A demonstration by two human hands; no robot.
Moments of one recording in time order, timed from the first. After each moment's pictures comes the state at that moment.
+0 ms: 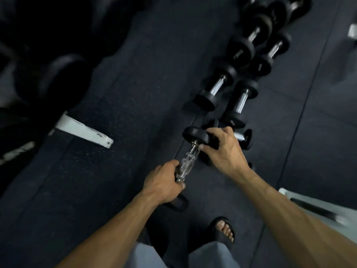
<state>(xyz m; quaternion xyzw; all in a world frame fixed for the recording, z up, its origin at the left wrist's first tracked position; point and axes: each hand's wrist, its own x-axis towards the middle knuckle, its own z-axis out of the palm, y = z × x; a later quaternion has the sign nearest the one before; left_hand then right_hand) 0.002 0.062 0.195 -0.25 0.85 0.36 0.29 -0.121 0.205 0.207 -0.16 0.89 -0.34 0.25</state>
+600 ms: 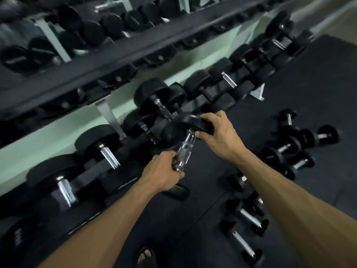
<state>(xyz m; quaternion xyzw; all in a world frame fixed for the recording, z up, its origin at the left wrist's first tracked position) 0.012 -0.082 0.554 -0.39 0.84 0.36 0.05 -0.167 -0.003 0.574 -0.46 0.81 -0.33 0.17</state>
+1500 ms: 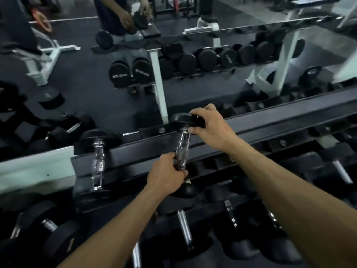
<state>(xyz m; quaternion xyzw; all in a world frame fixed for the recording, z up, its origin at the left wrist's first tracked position) 0.140 -0.450 0.652 -0.59 0.69 0.38 -0.15 -0.033 -0.478 0.701 -0.65 0.66 -0.28 0.23</state>
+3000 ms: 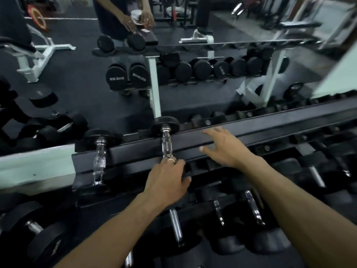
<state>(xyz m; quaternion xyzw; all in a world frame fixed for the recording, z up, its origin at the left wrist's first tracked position) 0.150 -0.415 0.675 -0.47 0.87 0.14 -0.07 -0.046 -0.427 0.715 -0.68 0.72 -0.06 0.16</state>
